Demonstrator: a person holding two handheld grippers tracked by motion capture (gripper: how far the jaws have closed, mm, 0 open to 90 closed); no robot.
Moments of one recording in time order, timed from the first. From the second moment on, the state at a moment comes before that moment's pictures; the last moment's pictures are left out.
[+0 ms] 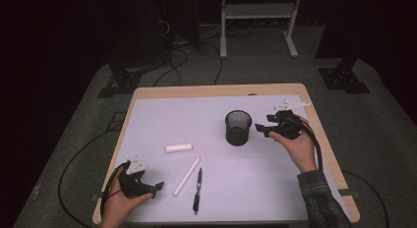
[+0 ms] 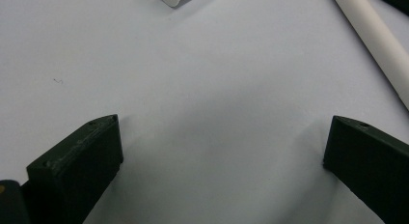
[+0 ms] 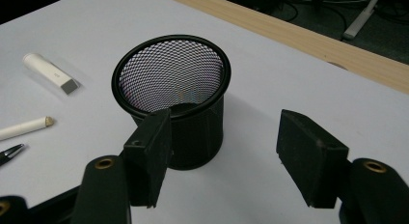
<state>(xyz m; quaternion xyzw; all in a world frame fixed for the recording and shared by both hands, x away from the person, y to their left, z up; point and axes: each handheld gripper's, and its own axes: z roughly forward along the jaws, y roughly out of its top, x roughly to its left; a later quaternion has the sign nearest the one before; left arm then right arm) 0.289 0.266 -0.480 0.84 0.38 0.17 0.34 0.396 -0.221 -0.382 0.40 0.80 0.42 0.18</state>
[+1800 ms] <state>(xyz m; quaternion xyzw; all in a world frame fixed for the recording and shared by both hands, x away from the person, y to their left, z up) 0.288 0.266 -0.480 0.84 0.38 0.17 0.34 0.461 -0.171 -0.396 0.42 0.82 0.37 0.13</state>
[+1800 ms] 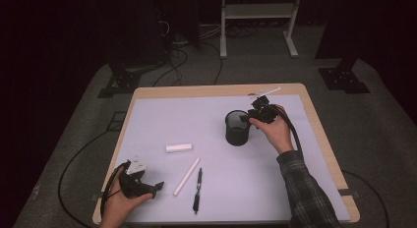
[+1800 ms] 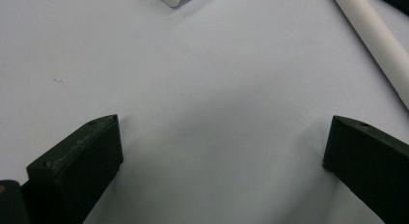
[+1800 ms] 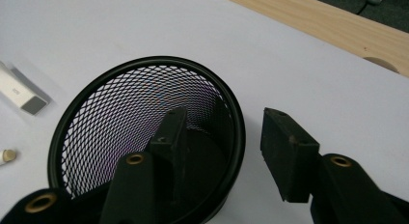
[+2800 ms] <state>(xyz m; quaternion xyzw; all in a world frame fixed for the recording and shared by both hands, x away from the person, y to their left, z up) 0.289 0.266 -0.480 0.84 0.38 0.17 0.34 0.474 -0.164 -0.407 0.44 0.82 0.34 0.10</state>
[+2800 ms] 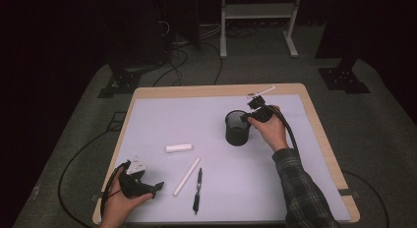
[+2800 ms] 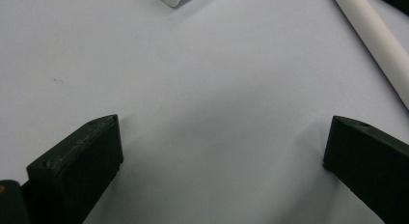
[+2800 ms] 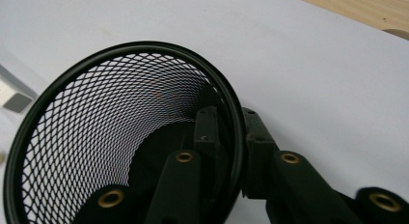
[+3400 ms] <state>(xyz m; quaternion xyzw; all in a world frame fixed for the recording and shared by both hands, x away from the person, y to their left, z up) 0.288 0.266 -0.480 0.84 0.38 0.17 0.34 0.468 -0.166 -0.402 0.43 0.83 0.35 0.10</state>
